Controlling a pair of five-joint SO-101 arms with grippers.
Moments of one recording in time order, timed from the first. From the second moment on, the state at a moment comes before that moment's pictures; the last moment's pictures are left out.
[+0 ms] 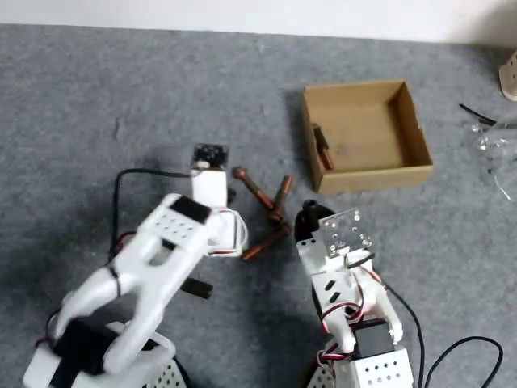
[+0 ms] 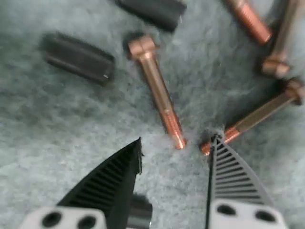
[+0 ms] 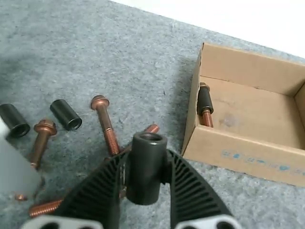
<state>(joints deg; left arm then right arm) 20.5 -14.1 46.5 55.1 27.6 -17.5 -104.1 95.9 37.6 11.1</state>
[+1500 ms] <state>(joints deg) 10.4 5.2 33.7 46.6 32.7 -17.5 -104.1 95.9 36.3 11.1</state>
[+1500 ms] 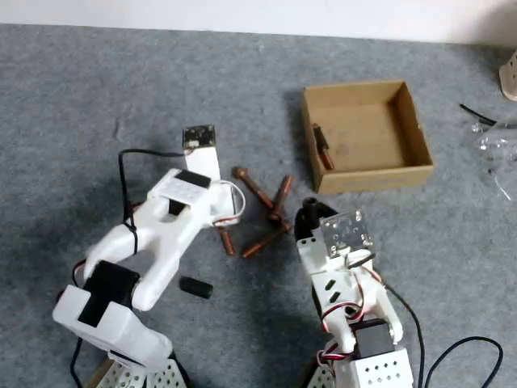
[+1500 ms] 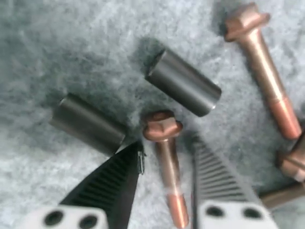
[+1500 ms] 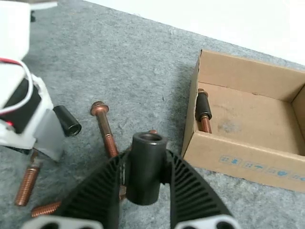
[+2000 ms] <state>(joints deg) 10.1 7.1 32.9 46.4 29.1 -17.5 -104.1 95.9 36.3 12.0</state>
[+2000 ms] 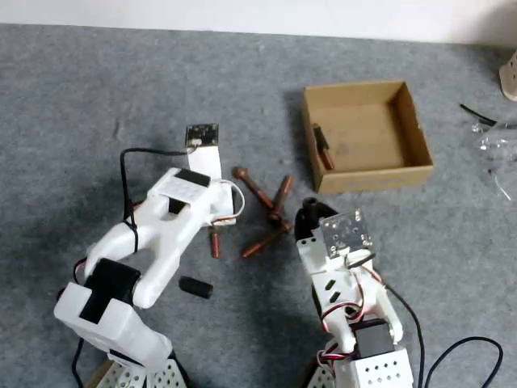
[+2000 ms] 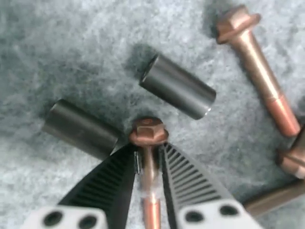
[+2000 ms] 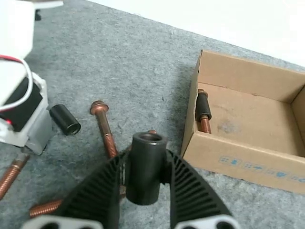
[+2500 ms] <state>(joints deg) 11.6 7.2 32.4 48.5 24.8 -17.5 -104.1 95.9 36.3 12.9</state>
